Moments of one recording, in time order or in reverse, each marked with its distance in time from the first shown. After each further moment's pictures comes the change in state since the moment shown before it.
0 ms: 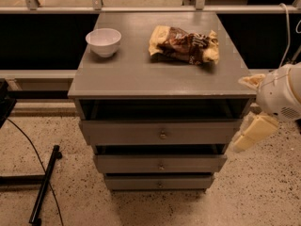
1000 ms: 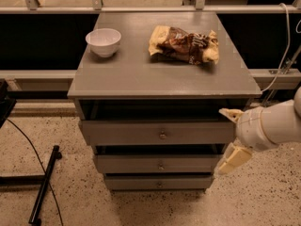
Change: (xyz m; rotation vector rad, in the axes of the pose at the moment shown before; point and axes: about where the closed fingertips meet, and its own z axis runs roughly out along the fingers) arm 0.047 0.027 0.100 -0.063 -0.090 -0.047
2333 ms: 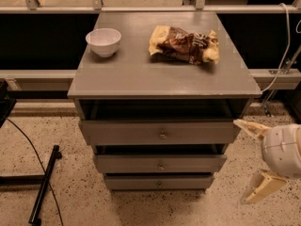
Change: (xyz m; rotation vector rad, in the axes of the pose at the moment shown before) arm -0.001 0.062 -0.065 0.010 0.032 -0.172
